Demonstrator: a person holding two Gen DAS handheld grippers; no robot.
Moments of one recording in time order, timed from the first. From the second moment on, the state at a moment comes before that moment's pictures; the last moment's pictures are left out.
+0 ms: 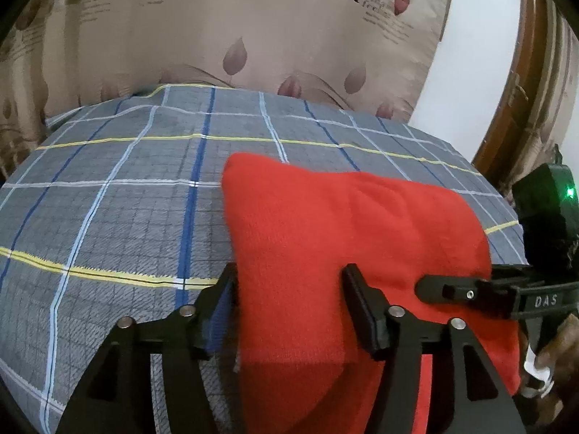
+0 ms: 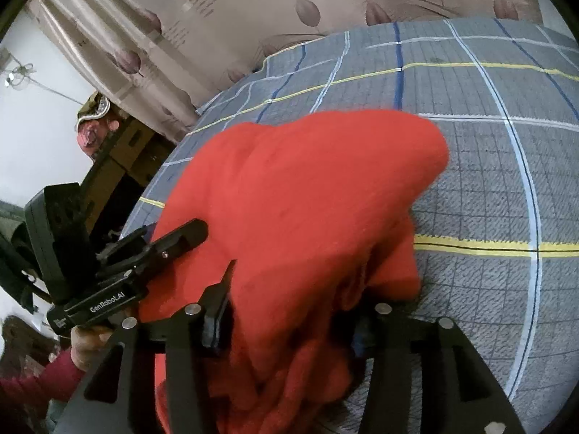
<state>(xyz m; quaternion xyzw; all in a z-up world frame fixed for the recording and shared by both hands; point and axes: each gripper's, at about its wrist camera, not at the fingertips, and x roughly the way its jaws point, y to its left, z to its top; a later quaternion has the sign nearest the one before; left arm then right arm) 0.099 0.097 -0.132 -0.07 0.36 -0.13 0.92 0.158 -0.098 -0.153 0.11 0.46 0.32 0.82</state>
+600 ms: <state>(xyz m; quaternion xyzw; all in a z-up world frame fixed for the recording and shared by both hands) 0.076 0.094 -0.119 -0.02 0.30 -0.04 0.95 0.107 -0.100 -0.124 0.04 0.37 0.25 0.89</state>
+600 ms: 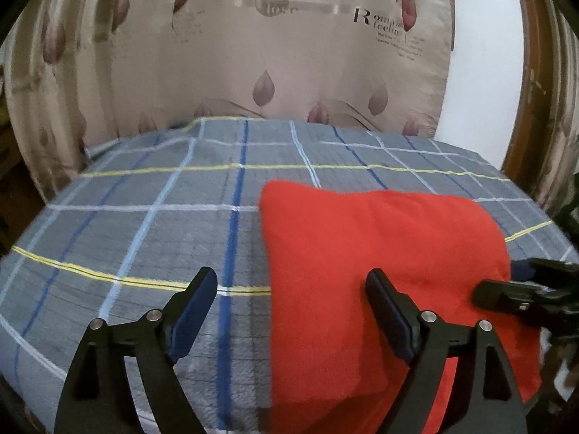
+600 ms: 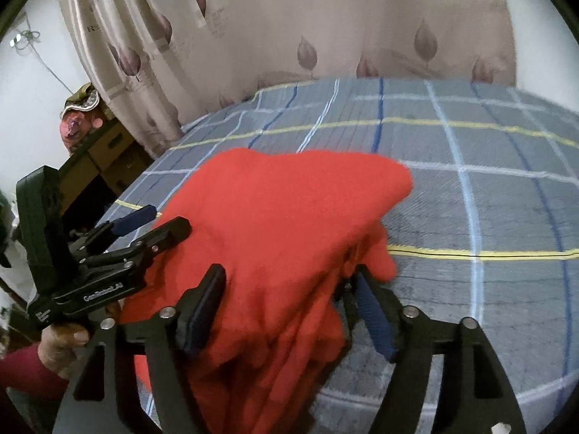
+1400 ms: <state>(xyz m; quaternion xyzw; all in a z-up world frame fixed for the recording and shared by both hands) 0.038 0.098 -0.083 -0.02 0.20 0.01 0.98 0.044 -0.102 -0.099 0.00 0.27 0.20 0.94</state>
